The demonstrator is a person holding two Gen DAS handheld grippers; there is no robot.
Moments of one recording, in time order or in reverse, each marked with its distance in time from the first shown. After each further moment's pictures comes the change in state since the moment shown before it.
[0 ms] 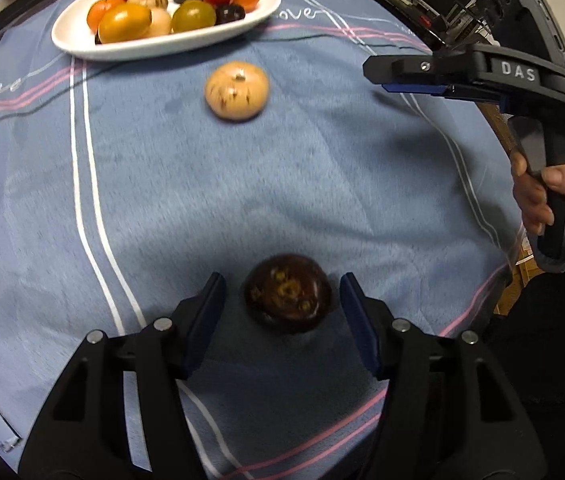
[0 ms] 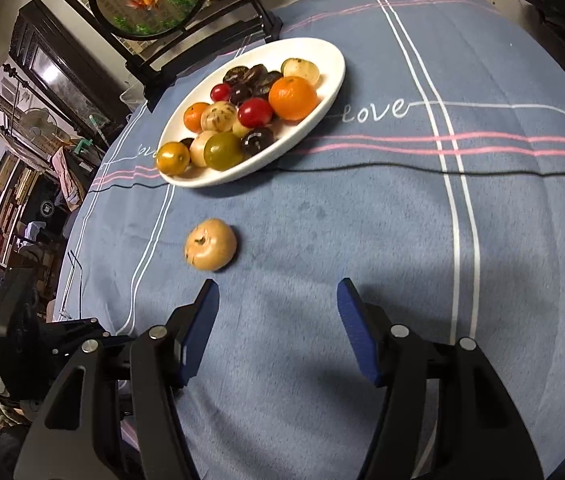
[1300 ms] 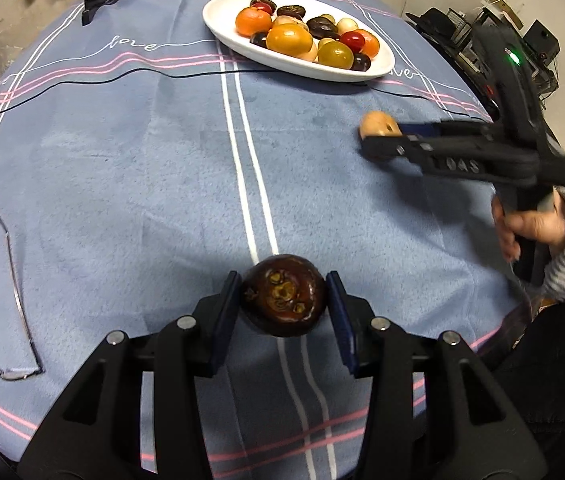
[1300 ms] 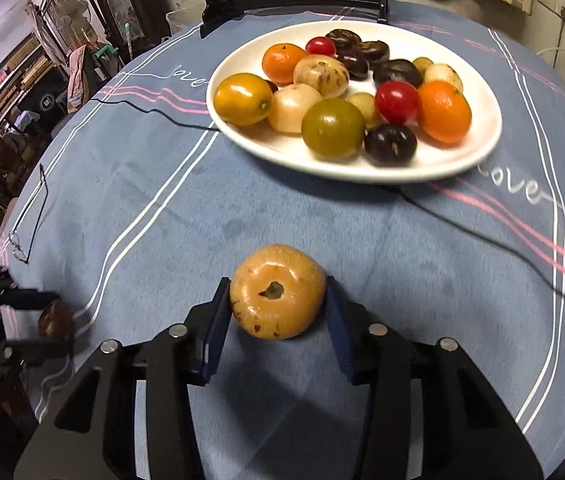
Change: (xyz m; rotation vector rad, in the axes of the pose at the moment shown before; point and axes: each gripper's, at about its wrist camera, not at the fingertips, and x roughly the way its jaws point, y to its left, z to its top) left arm -0.048 0.059 -0.032 -0.242 -0.149 0.135; right arm 0.084 0.073 0.012 -0.376 0.082 -0.096
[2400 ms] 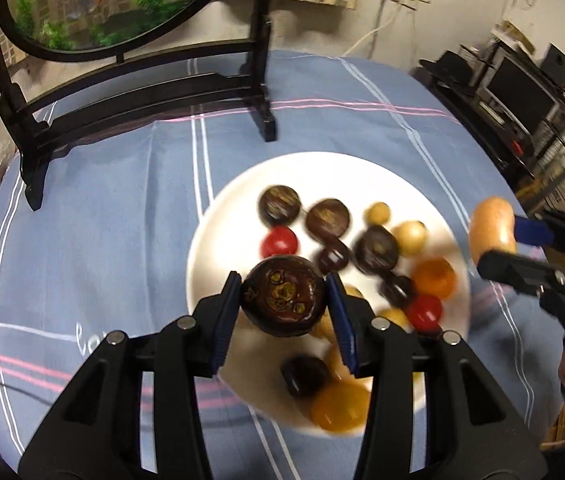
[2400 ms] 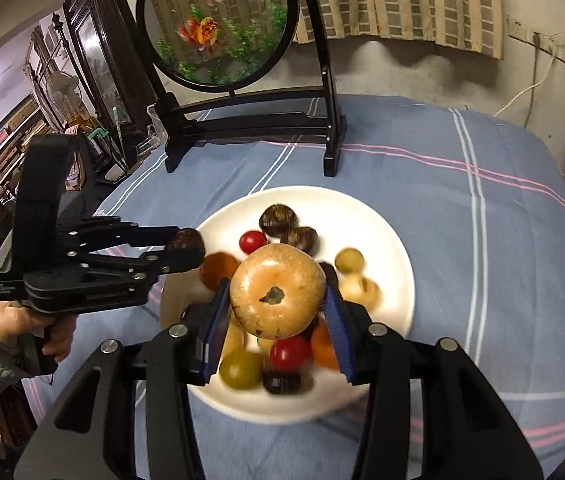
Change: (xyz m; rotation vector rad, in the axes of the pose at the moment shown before) left arm 0.059 0.018 0.278 0.081 -0.154 0.082; right arm -0.056 -0.070 0.145 0.066 -0.241 0.009
